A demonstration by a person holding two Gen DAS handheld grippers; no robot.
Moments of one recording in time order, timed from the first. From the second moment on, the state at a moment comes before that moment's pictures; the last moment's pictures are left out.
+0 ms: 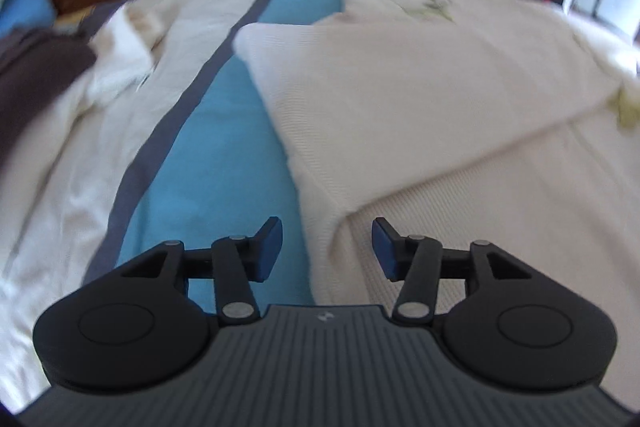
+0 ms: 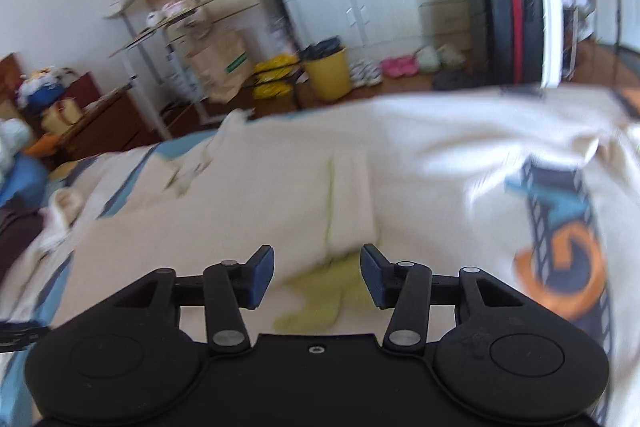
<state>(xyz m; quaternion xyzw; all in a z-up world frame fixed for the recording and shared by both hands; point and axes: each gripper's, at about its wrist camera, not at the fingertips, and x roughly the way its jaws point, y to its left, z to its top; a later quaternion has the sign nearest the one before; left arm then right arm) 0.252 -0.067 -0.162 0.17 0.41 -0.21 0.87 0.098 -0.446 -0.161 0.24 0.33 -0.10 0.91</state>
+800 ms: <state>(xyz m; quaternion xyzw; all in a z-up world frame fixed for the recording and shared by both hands) 0.254 0.026 -0.137 -0.08 0.40 -0.08 0.91 0.113 -0.453 -0.196 0.40 0.28 -0.01 0.87</state>
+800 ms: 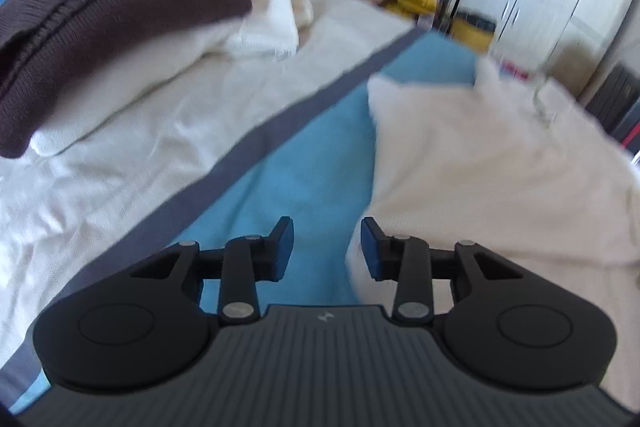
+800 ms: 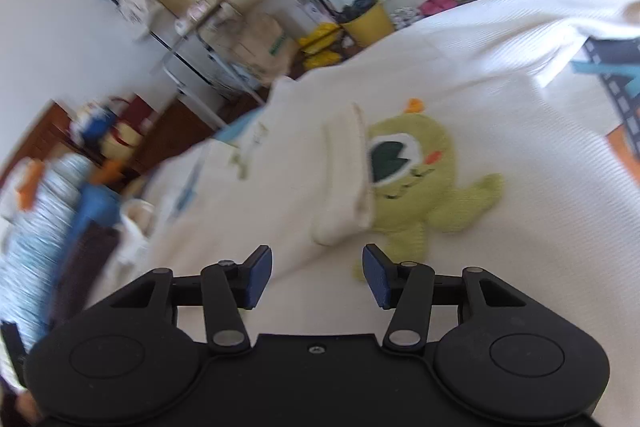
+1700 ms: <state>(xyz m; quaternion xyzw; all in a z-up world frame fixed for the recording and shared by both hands) 0.423 -0.023 -0.181 -0.12 0.35 -0.14 0.92 0.169 -0.442 -0.168 0.22 0.20 -0.02 0.95</state>
